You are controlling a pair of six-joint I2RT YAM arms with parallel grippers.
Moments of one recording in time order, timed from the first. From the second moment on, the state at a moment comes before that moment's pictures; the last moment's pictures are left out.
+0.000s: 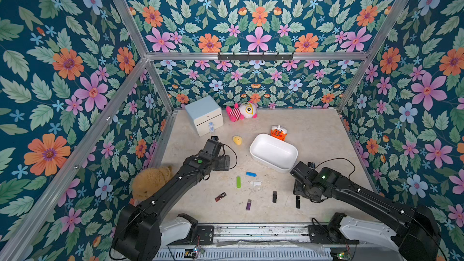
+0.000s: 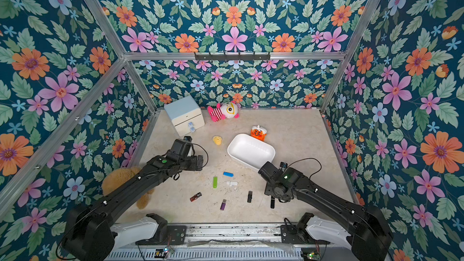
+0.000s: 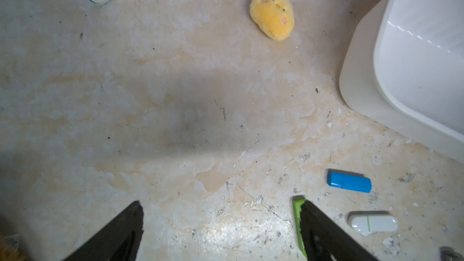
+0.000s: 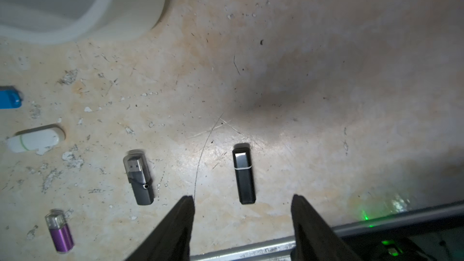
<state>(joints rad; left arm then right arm) -0.51 1.20 0.81 -0.59 -0.16 -0.32 0.84 1.10 0.72 -1.02 0.13 1.08</state>
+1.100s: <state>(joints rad) -0.61 1.23 0.74 -0.63 -0.15 -0.45 0.84 1.28 0.57 -0.80 0.03 1.03</state>
